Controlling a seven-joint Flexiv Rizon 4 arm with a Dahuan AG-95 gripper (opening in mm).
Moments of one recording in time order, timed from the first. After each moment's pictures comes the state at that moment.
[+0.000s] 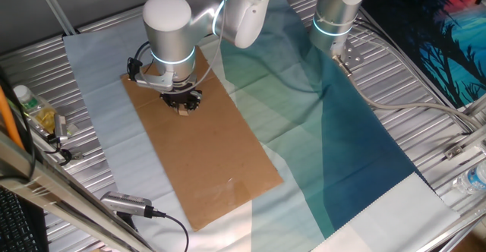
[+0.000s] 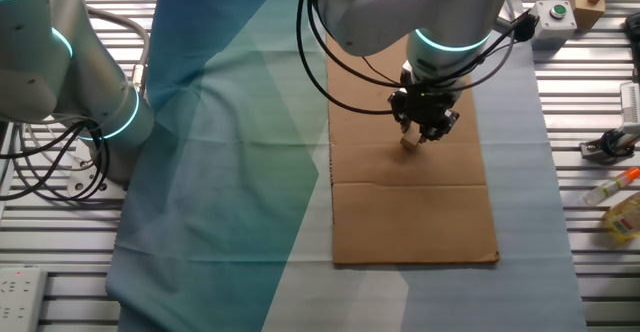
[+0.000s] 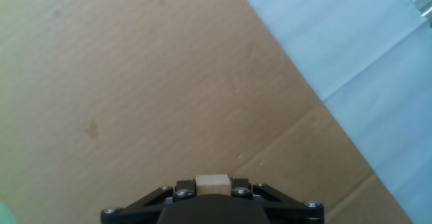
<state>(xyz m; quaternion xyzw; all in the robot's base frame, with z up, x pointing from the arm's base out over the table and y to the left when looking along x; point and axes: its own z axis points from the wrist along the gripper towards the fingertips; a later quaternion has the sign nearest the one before) 0.537 0.010 0.035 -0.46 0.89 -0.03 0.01</state>
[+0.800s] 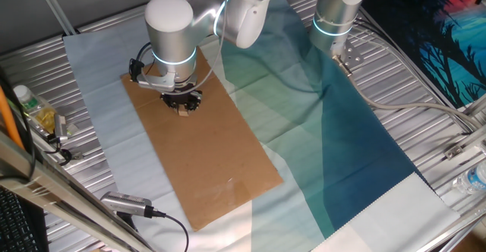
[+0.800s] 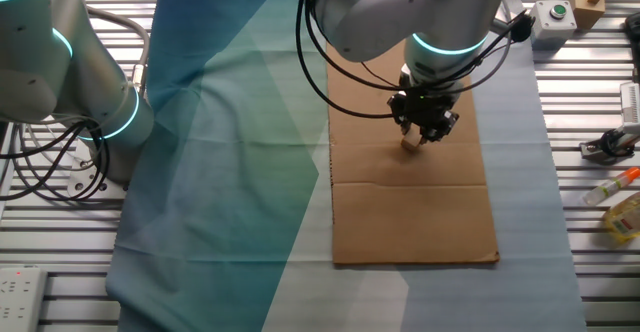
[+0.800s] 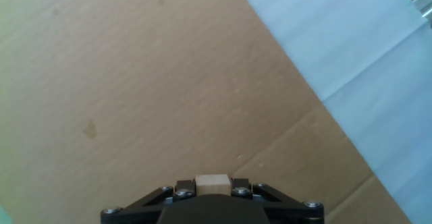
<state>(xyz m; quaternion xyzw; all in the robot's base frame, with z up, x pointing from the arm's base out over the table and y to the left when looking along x) 0.538 0.009 0.031 -0.47 0.88 -0.03 0.02</state>
